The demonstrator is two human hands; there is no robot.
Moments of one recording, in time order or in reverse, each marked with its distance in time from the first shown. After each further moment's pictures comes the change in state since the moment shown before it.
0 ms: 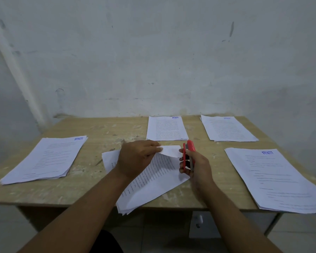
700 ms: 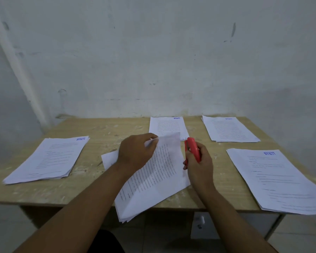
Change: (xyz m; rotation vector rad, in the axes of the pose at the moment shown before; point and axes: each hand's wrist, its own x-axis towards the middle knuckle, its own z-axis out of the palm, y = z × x) left_hand 0.016 -0.005 -0.002 -0.023 -0.086 -0.430; right_hand 0.000 0.009 0.004 -0.288 0.146 -0.315
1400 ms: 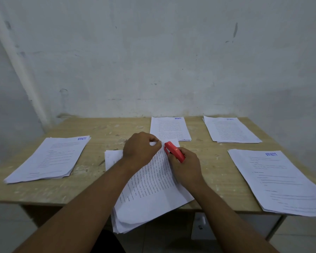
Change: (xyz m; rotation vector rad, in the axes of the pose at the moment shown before) left_hand 0.013 0.011 0.004 -0.030 -0.154 -0.267; right_hand 0.003 -0.001 0.030 -0.317 -0.195 -0.062
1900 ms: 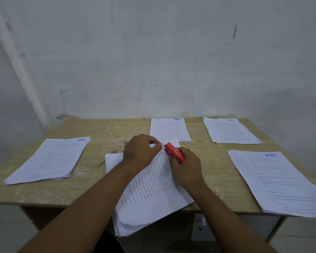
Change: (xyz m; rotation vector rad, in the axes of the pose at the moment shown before) left_hand -0.003 0.002 0.001 -0.026 -0.012 -0.030; right_hand -0.003 -0.003 -0.004 -0.111 0.036 -0.045
